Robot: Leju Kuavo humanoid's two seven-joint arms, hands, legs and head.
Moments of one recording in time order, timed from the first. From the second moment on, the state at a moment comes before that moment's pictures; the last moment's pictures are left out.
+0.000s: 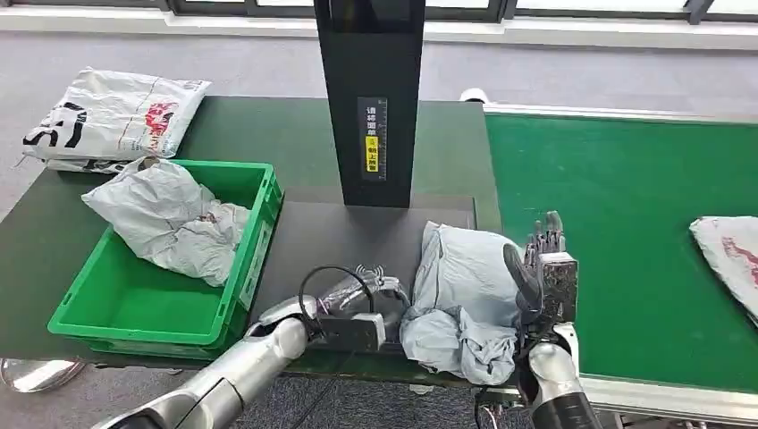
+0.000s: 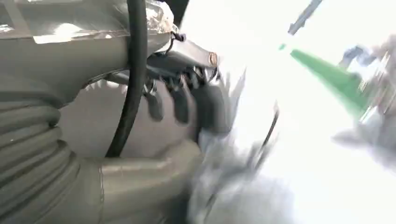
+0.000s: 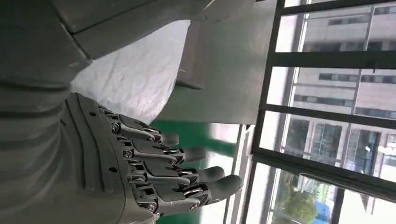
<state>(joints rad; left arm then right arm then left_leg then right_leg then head) -0.53 -0.12 -0.57 -0.66 -0.47 -0.04 -0.60 -0.21 0.13 0.16 -1.18 0.11 -0.39 -0.42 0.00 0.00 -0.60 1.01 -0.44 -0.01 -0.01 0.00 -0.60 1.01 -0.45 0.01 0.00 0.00</state>
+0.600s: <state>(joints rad) -0.51 -0.14 -0.31 -0.96 0.05 -0.14 -0.54 -0.20 0.13 0.16 -1.17 0.06 -0.40 -0.46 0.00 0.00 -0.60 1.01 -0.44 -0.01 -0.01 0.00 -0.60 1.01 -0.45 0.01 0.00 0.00</state>
